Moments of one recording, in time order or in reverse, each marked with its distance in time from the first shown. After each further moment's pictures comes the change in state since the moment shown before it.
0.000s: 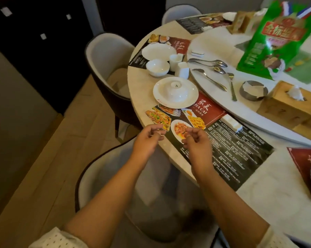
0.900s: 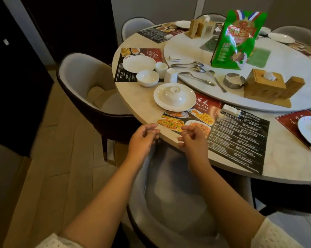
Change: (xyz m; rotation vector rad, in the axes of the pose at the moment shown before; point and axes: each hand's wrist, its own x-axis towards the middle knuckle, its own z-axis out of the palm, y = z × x) left_hand 0.064 0.020 -0.141 -0.004 -0.310 0.120; right_hand -0.046 -0.023 0.145 0.083 0.336 0.006
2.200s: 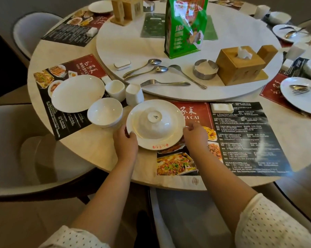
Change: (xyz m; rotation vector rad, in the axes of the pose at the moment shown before) left_hand 0.286 -0.002 0.033 0.489 -0.134 0.065; right_hand 0.209 0.014 0.057 -0.377 0.478 0.267
